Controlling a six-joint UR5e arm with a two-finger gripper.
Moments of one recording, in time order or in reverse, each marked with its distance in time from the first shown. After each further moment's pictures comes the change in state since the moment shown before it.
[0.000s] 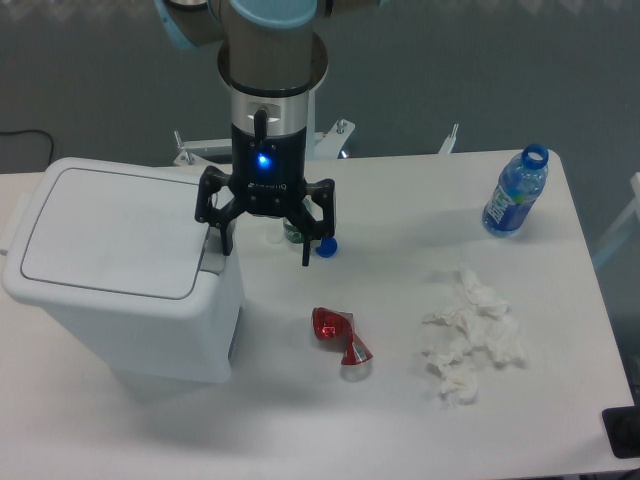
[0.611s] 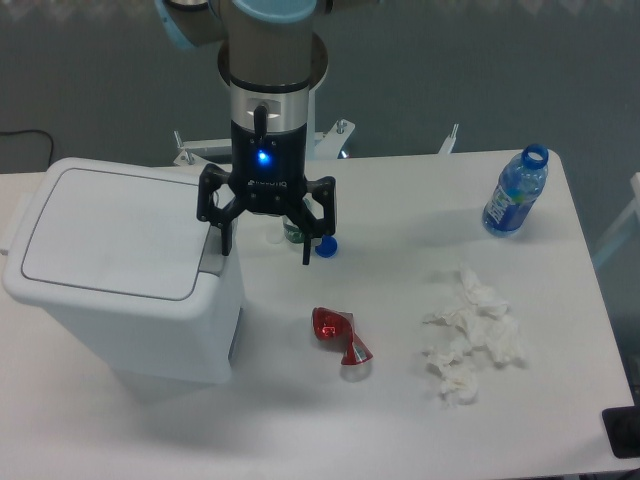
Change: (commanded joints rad) arm 0.000 0.000 0.009 -0.003 0.000 -0.002
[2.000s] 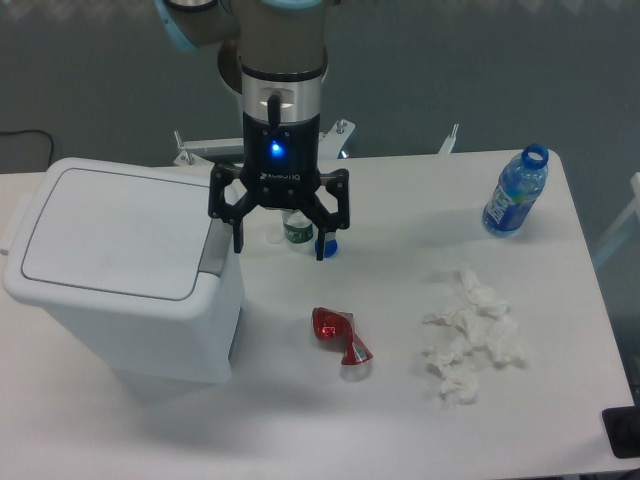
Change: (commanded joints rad) arm 0.014 0.002 0.017 -0.002 0.000 -0.002
